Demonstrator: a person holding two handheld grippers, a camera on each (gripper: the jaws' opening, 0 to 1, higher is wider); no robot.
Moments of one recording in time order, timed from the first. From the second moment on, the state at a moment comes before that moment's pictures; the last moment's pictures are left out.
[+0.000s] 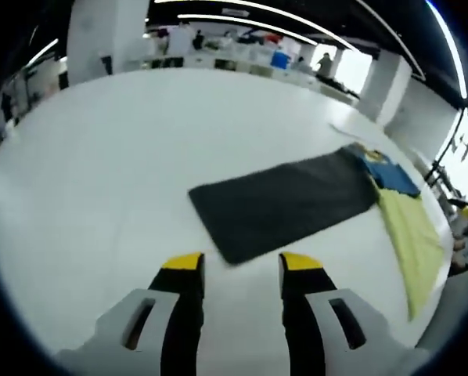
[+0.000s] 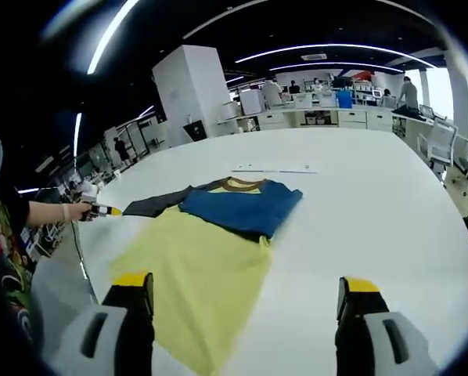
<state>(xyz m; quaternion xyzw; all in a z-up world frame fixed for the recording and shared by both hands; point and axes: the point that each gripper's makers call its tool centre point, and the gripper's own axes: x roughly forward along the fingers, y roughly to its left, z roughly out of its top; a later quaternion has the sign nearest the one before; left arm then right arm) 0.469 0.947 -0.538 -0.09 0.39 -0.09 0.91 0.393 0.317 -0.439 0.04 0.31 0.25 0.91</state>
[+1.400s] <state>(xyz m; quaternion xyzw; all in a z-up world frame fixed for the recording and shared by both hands) 0.583 0.720 -0.376 -0.21 0.19 -0.24 0.93 0.376 0.293 -0.443 0.08 0.29 0.23 0.92</state>
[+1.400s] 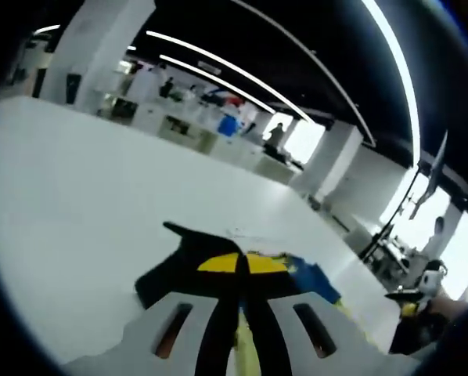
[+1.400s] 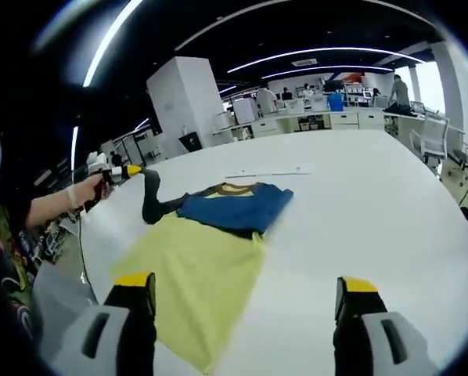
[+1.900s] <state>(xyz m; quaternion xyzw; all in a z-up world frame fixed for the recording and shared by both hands) 0.569 0.571 -0.343 -0.23 0.16 -0.34 0.90 0.365 0.277 -0.456 0.10 0.29 0.22 0.93</state>
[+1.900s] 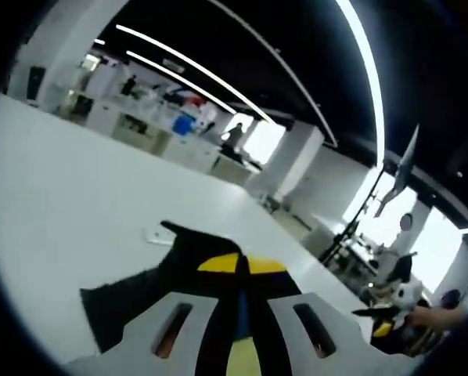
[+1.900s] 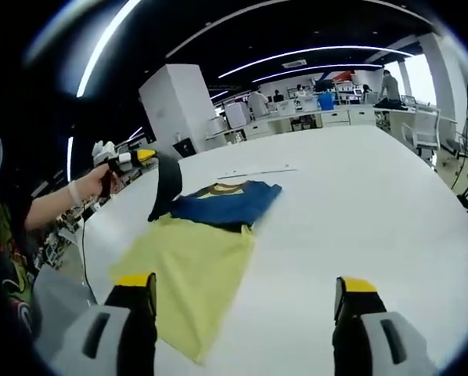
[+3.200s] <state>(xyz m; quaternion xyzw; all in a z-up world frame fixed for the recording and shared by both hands) 0.555 0.404 -0.507 -0.13 0.33 -0.43 0.83 0.348 0.262 -0.495 0.15 0.30 0.19 0.92</state>
